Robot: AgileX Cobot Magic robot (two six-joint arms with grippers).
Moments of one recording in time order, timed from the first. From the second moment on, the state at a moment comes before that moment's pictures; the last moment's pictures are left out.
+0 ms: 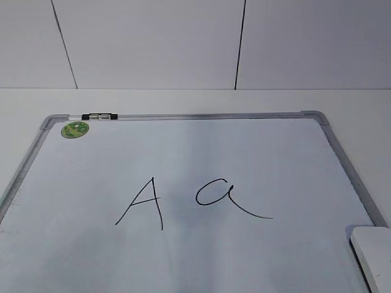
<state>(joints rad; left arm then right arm) -0.03 0.01 -0.50 -0.09 1.10 0.03 -0.02 -0.02 -0.50 -0.11 1.14 -0.02</state>
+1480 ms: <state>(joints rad) -0.03 0.01 -0.50 -0.09 1.10 0.03 -0.02 0.06 -0.59 -0.04 1.14 -0.02</state>
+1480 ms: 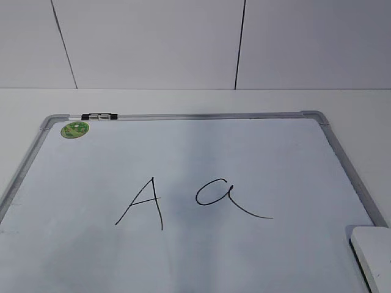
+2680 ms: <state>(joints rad) -0.03 0.01 -0.50 -0.09 1.10 0.03 -0.01 0.73 -0.83 0.20 1.26 -0.03</state>
